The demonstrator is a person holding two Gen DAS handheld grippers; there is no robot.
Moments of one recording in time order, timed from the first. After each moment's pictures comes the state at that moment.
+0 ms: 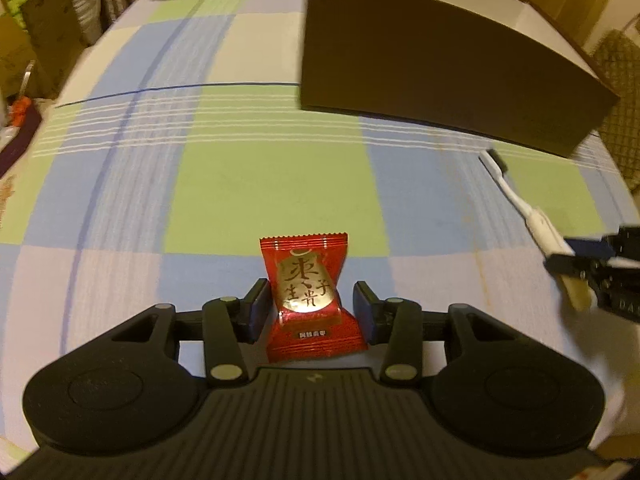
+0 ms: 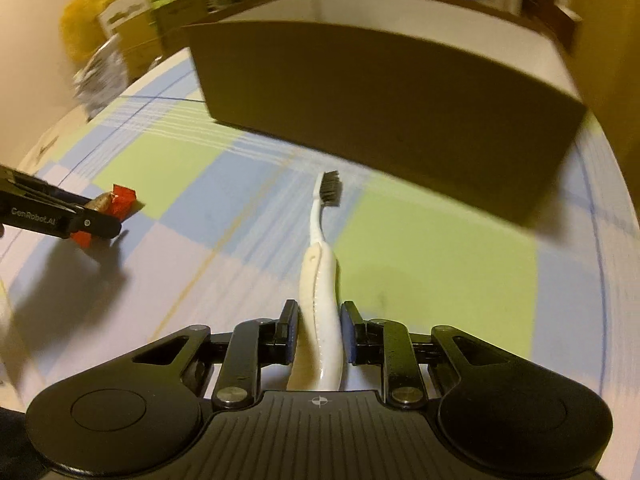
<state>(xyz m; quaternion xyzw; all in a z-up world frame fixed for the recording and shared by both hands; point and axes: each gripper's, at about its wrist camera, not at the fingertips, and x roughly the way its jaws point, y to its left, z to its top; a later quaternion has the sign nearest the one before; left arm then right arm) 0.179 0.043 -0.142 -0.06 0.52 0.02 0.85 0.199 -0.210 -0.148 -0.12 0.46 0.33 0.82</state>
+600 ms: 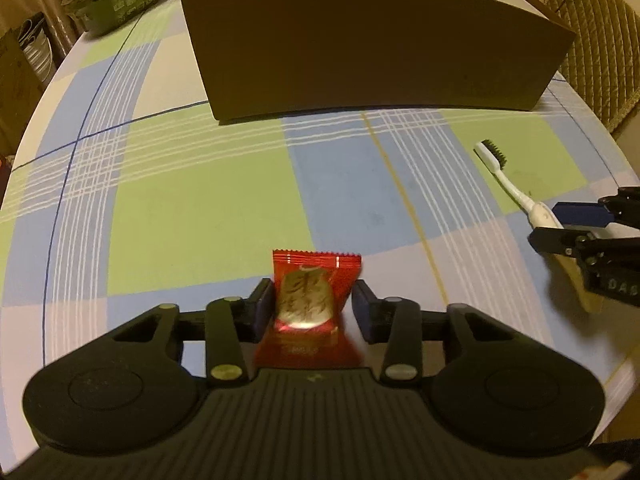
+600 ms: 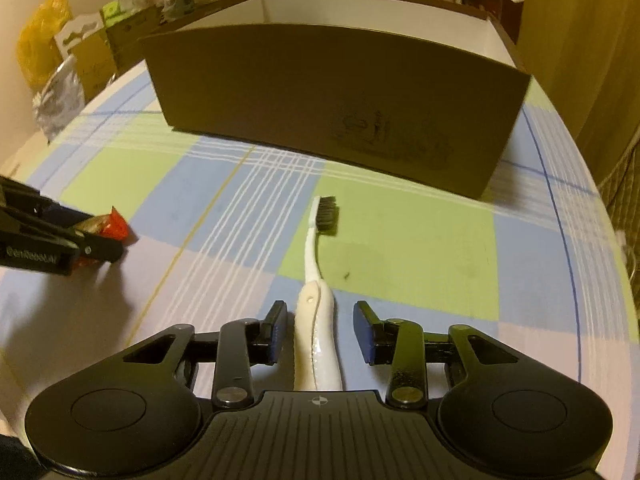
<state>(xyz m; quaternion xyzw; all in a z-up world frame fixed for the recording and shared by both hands) 0.197 -0.003 -0.148 0.02 0.52 -0.02 0.85 0.194 -0.208 -0.147 -0.14 0.44 0.28 0.84</state>
